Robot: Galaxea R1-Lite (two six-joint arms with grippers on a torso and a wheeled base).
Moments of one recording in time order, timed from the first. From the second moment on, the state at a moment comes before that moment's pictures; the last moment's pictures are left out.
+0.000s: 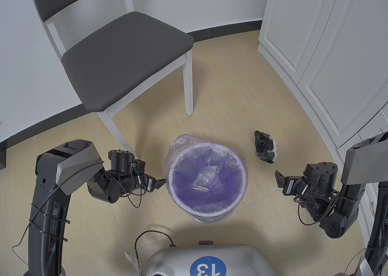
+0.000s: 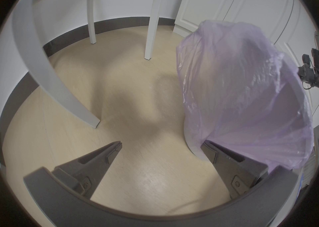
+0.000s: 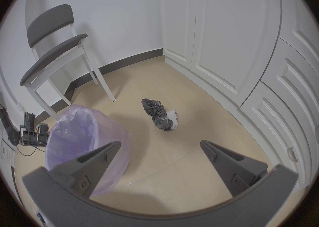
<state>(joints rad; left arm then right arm) -0.20 2.61 -1.24 -0.77 -0.26 0.20 0.36 2.21 -0.32 -1.55 -0.36 0.26</state>
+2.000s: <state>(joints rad) -0.33 2.35 -1.18 -0.87 -0.14 0.11 0.39 2.20 -0.28 -1.55 -0.36 0.23</state>
